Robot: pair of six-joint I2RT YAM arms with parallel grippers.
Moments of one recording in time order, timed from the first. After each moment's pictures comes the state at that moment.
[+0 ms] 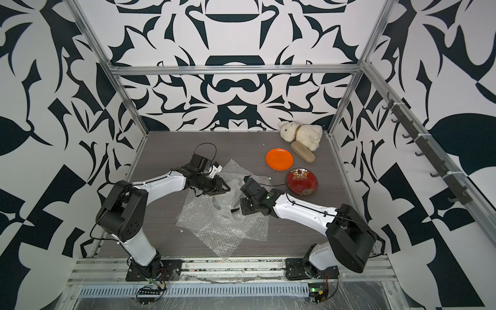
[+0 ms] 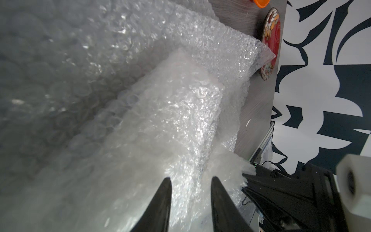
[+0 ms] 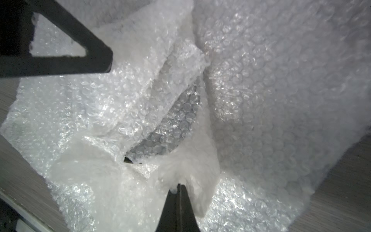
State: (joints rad) left arm -0.48 1.74 1.03 -0.34 0.69 -0.55; right arm 0.84 1.41 0.83 -0.45 0.01 0.58
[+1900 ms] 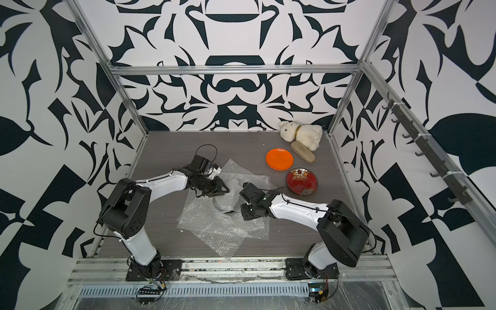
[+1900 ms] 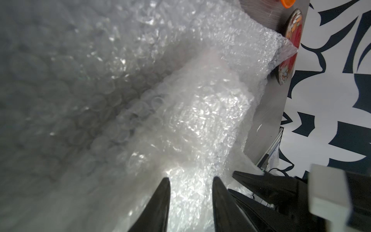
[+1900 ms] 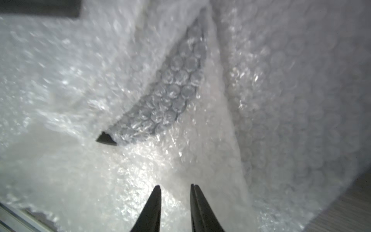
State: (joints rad) left arm -0.48 1.75 1.06 -0.39 0.65 -0.56; right arm 0.85 1.48 0.80 -0.47 -0.06 0.57
